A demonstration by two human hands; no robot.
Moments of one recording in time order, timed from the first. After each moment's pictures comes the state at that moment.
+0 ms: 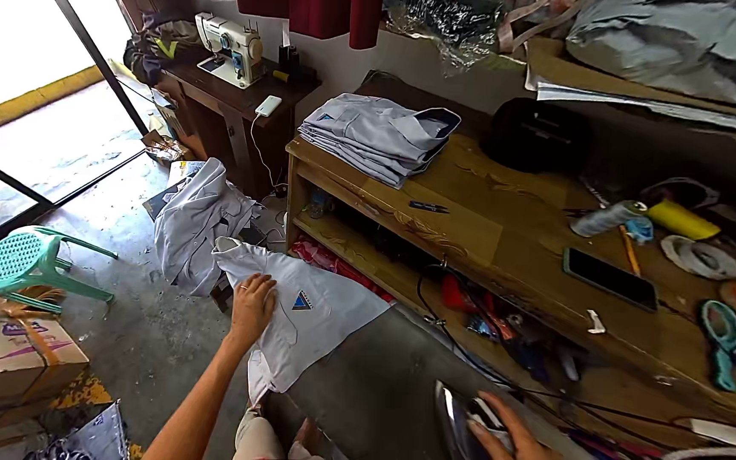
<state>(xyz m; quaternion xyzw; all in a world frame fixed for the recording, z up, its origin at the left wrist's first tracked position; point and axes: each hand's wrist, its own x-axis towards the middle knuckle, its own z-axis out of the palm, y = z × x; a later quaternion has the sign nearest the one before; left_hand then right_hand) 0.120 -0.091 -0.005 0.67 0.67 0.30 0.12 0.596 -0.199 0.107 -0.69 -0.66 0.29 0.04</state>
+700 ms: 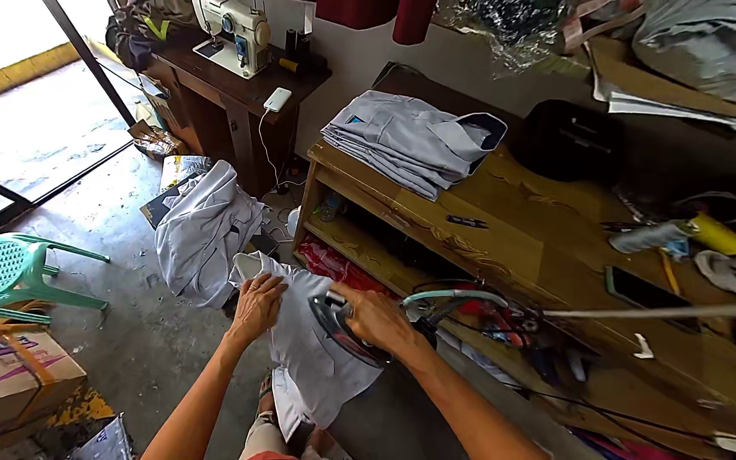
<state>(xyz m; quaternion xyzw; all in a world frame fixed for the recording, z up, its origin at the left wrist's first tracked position) 0.019 -0.035 -0.039 0.75 0.61 0.19 0.19 0.288 0.012 0.111 -0.50 -0.82 0.26 -0.11</state>
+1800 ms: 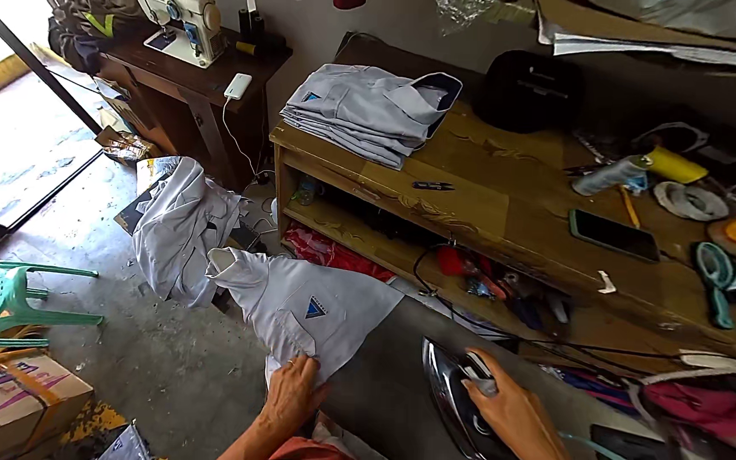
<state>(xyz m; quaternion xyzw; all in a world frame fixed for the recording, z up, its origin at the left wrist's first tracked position) 0.156 -0.185 -0.018 0.76 0.57 0.21 0.23 0.526 -0.167 0.065 -0.77 -0.61 0.19 0.06</state>
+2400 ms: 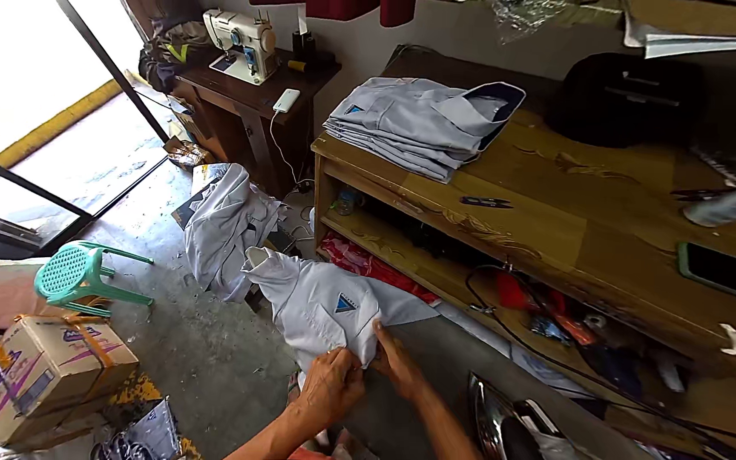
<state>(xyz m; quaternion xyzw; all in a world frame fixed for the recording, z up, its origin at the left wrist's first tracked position) 0.183 -0.158 0.020 0.71 0.54 0.35 0.28 0.353 -0.086 0.008 -0.56 -0.33 0.71 0.28</state>
